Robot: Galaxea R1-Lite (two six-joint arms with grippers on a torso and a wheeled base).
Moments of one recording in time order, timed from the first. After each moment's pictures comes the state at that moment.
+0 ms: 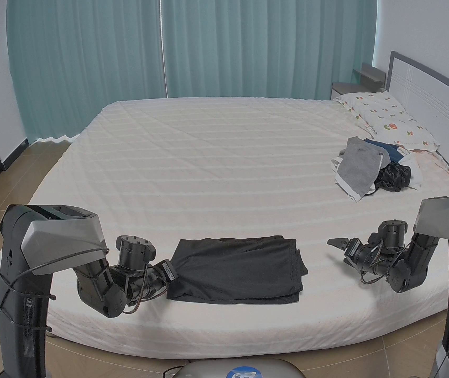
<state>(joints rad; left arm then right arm) -0.34 2.42 -0.76 -1.02 -0.01 -0.76 0.04 2.45 -0.73 -1.21 0.33 0.76</state>
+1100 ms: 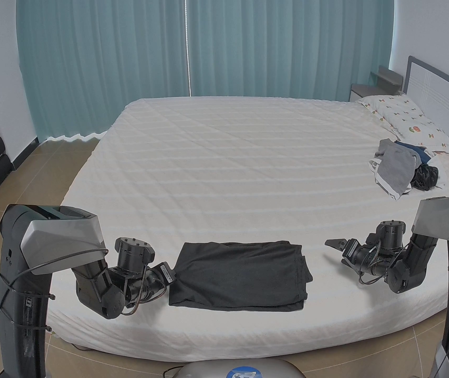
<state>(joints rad) -0.35 2.42 -0.74 -1.01 0.00 -0.76 0.04 2.46 -0.73 -1.21 0.33 0.76</state>
